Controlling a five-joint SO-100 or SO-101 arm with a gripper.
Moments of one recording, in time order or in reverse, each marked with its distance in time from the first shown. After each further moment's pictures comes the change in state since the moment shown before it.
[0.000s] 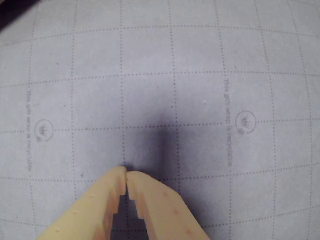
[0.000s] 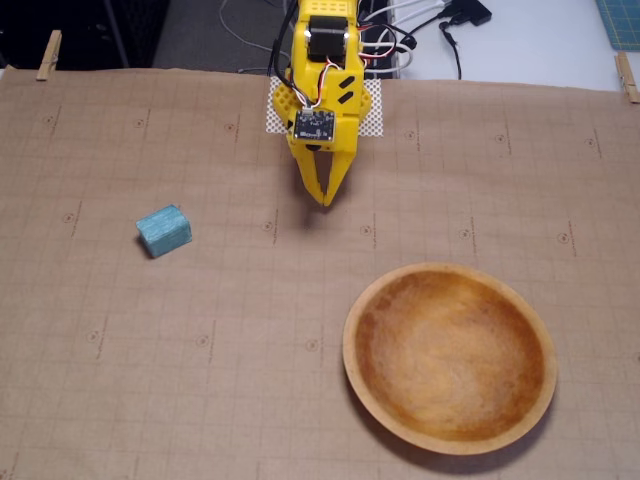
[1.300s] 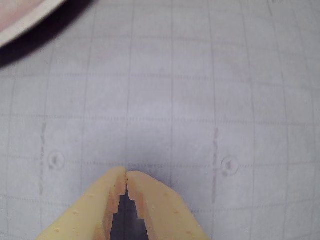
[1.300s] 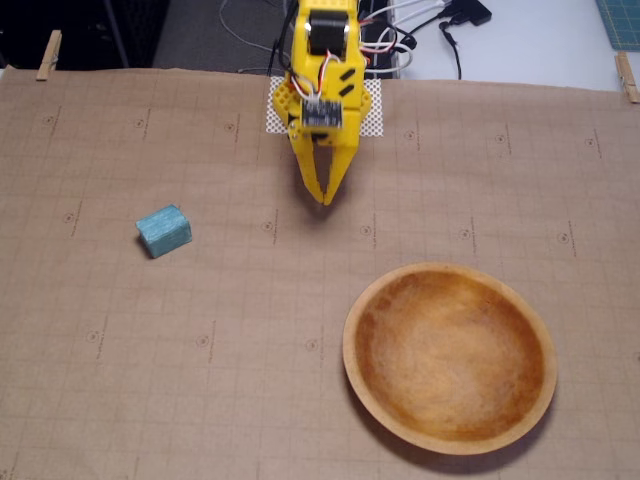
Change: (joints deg) arm 0.1 0.0 -8.5 -4.8 -4.5
